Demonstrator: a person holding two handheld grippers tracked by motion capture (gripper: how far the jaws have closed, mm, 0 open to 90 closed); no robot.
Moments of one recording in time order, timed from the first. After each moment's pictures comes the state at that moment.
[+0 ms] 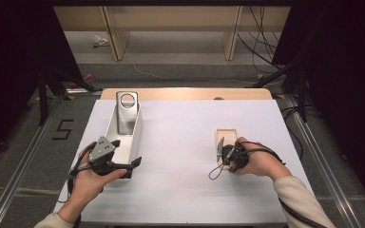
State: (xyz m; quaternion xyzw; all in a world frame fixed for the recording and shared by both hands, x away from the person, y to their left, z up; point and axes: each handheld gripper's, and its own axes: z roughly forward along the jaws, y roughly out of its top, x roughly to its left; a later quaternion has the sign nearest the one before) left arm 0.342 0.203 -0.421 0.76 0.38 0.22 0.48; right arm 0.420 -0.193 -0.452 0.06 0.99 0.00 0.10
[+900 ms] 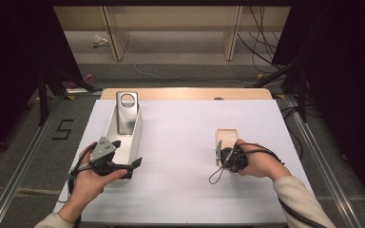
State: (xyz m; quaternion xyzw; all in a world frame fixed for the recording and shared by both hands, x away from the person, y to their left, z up) left arm 0.342 0.203 -0.422 0.76 0.38 0.22 0.48; right arm 0.414 -0.188 -0.452 0.03 1.00 -0.01 0.08
